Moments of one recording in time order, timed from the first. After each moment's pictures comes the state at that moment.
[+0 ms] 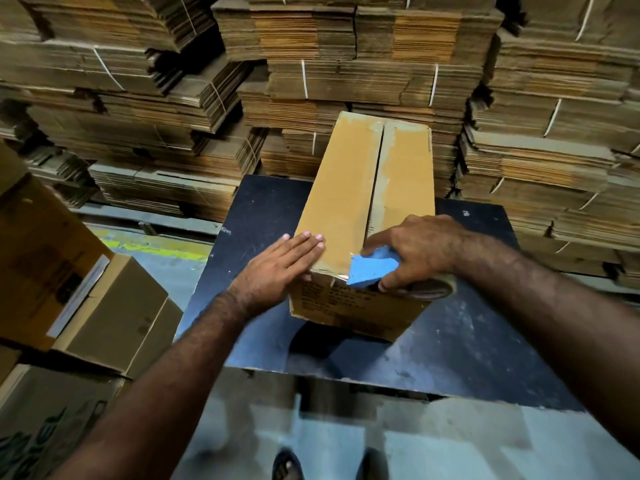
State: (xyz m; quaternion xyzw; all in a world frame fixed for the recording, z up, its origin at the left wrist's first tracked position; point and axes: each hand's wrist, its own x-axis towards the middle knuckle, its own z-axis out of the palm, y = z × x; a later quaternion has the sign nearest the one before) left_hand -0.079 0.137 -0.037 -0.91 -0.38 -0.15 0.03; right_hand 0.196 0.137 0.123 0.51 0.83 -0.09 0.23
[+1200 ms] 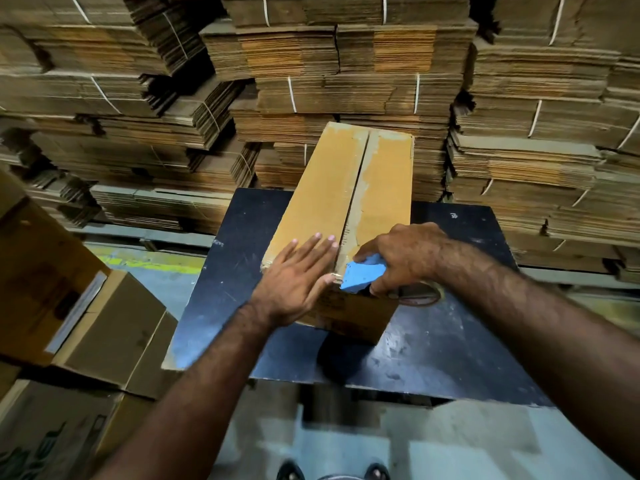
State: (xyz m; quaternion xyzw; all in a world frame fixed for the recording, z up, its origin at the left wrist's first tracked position) left_hand -0.009 0.117 -0.009 -0.89 -0.45 -0.09 0.01; right_hand 0.216 0.126 0.122 0.53 0.82 -0.08 0.21
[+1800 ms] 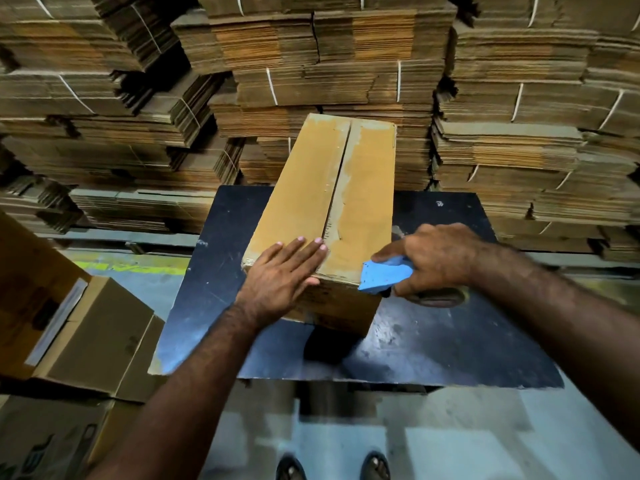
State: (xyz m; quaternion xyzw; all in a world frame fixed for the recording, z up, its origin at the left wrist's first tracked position) left_hand -0.005 0.124 -0.023 -0.89 -0.44 -0.06 0.05; right_hand 0.276 0.104 0.121 0.56 0.80 -0.08 0.21
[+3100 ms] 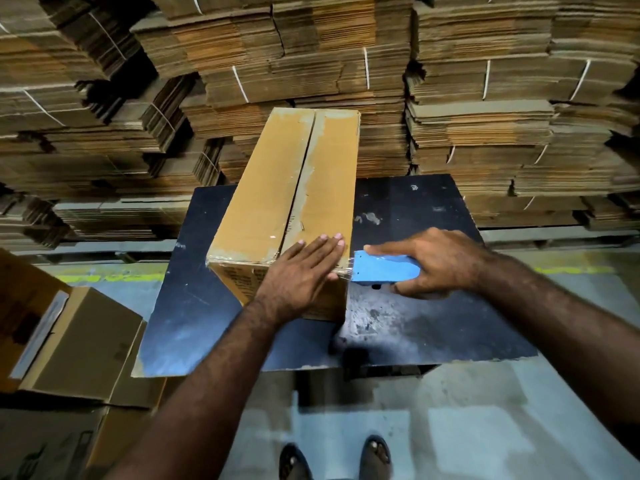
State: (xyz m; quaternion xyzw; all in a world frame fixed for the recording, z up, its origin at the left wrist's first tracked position) left_hand 0.088 0.107 -0.016 -0.92 -0.39 -0.04 0.02; right_hand 0.357 0.072 0.085 0.56 0.82 -0.09 0.12
